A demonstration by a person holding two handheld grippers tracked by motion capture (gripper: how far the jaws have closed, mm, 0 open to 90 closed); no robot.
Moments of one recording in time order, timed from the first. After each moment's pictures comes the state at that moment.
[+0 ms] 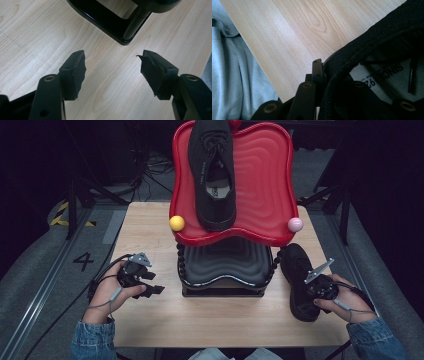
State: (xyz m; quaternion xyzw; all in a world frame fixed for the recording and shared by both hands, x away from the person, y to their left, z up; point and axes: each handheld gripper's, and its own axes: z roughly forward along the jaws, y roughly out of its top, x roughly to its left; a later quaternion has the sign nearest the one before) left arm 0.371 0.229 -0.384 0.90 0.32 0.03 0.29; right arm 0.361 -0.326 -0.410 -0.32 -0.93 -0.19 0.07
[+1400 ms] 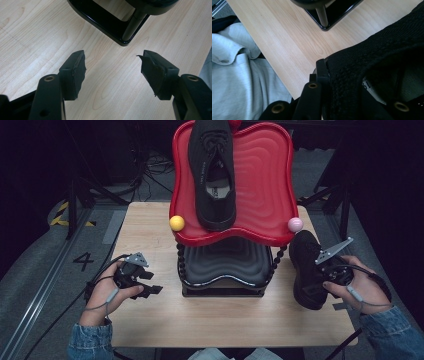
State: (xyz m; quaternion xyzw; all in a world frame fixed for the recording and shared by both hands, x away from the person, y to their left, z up) left arm 0.365 0.234 -0.378 0.90 0.32 0.04 0.30; right arm 0.360 -0.316 -0.323 -0.33 -0.92 -0.22 0.02
